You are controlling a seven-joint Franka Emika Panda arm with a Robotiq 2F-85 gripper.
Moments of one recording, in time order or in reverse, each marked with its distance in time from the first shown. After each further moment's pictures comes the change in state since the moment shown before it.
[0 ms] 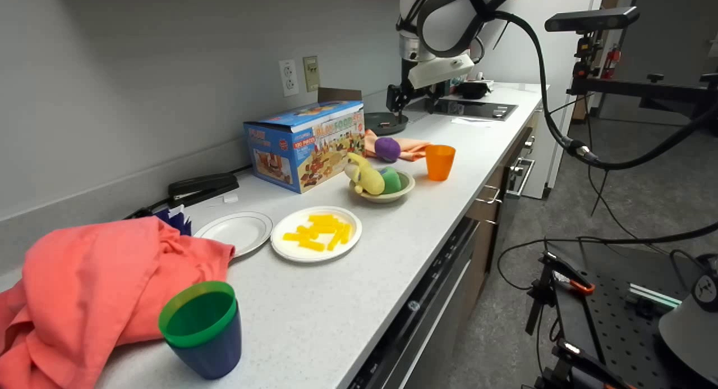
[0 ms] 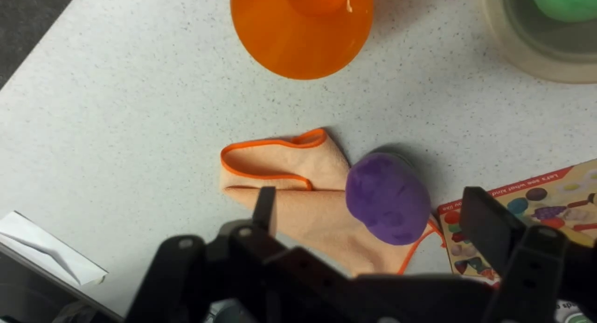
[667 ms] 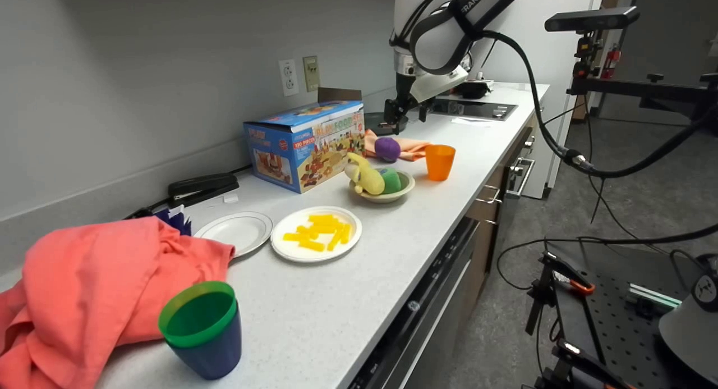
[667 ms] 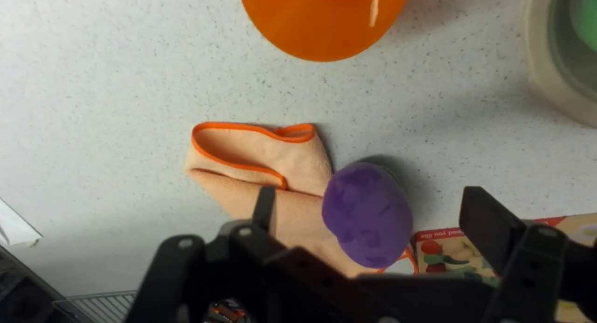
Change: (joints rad) arm 0.001 0.090 -0.010 0.034 0.007 0.060 -0.203
